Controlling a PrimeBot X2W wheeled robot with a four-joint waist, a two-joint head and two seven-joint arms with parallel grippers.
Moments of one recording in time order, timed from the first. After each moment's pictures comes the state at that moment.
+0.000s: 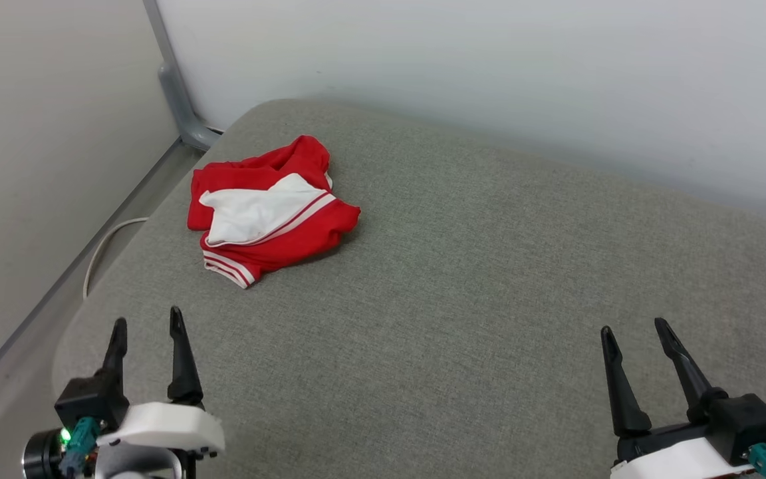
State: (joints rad) left arm -0.02 0.05 0.08 0.15 -0.18 0.05 -0.26; right arm 0.07 -0.05 0.00 0.03 0.07 0.13 -0.26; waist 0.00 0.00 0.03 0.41
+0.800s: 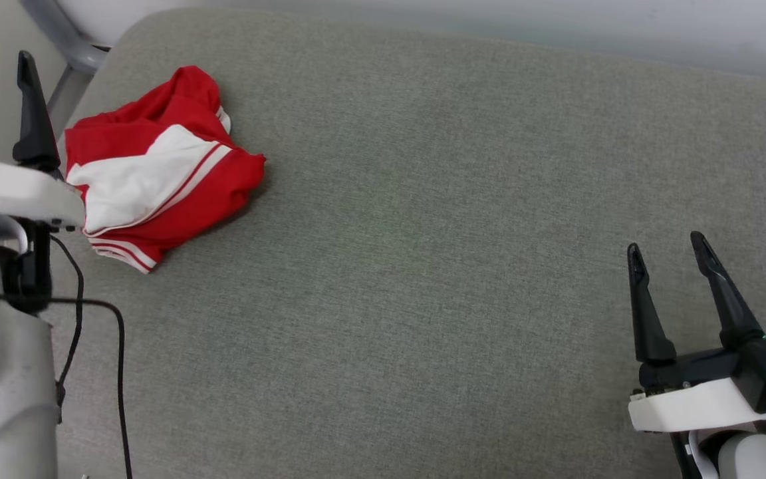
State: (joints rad) left arm -0.64 0.29 0.20 0.40 -0.19 -0.12 -0.22; right arm -0.07 -0.05 -0.03 -0.06 -0.04 0.13 -0.26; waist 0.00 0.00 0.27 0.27
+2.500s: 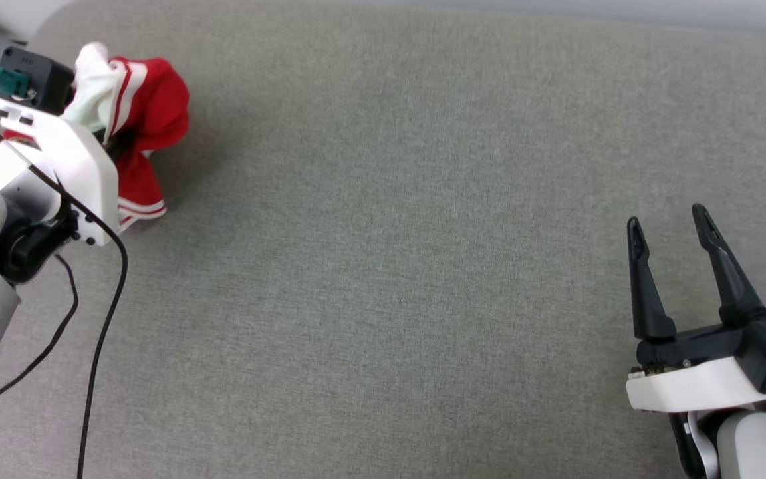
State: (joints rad) left arm -0.93 0.71 -0.71 0.54 -0.82 -0.13 0.34; right arm -0.13 -0.05 -0.03 -0.06 -0.03 0.13 -0.26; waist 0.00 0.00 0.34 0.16
